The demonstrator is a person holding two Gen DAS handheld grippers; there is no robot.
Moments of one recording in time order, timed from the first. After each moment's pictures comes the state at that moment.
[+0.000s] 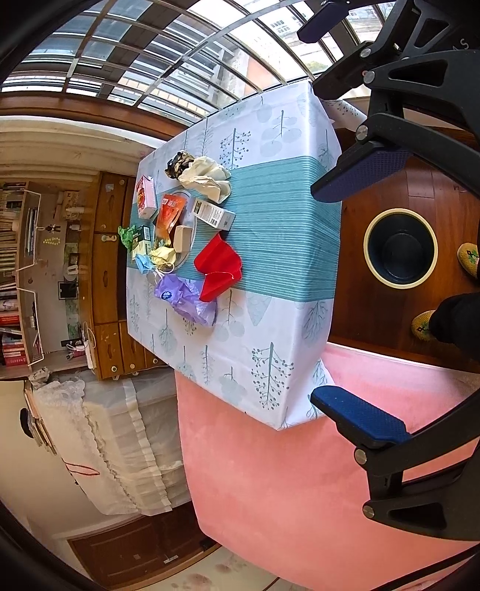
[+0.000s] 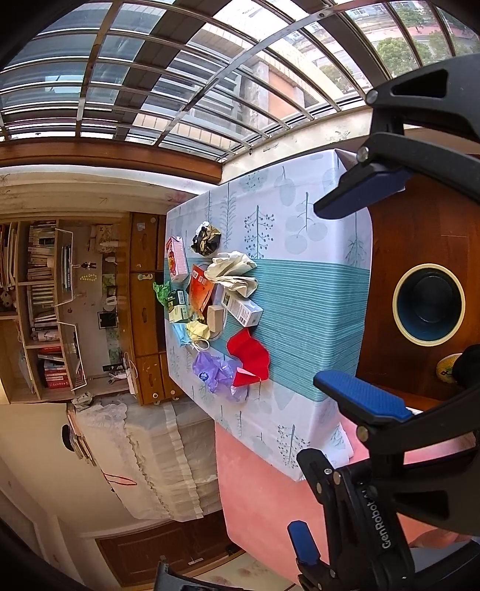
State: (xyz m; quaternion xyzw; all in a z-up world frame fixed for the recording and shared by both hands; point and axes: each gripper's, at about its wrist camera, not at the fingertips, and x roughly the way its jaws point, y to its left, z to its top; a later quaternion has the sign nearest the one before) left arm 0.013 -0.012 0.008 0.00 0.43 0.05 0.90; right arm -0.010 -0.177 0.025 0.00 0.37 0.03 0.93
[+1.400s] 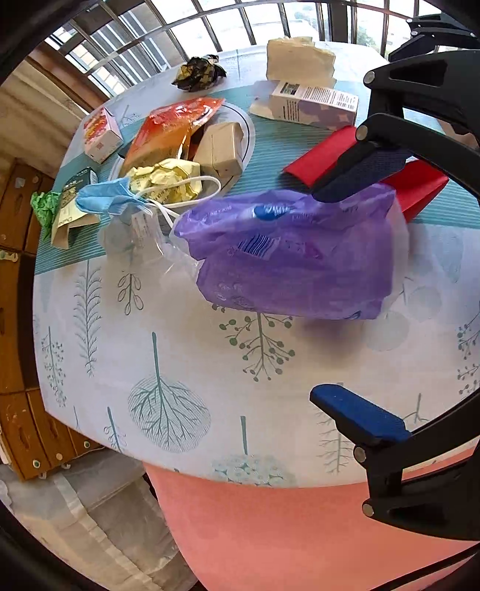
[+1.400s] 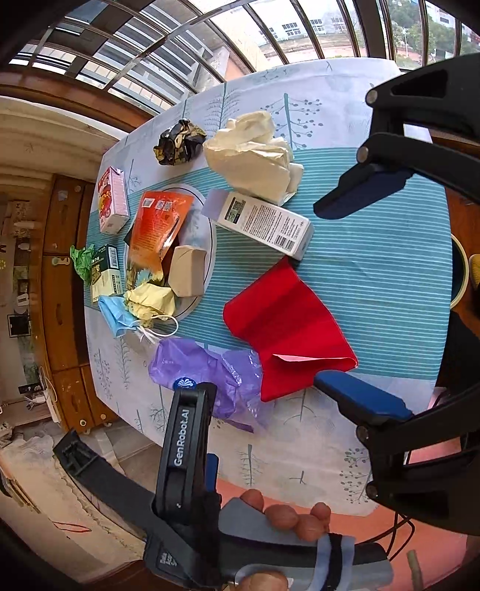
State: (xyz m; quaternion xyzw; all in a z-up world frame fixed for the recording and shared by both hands) left arm 0.421 0.078 -0.134 0.01 0.63 -0.09 0.77; right arm 0.247 -0.064 -0.066 0.00 0.54 0.01 0.84
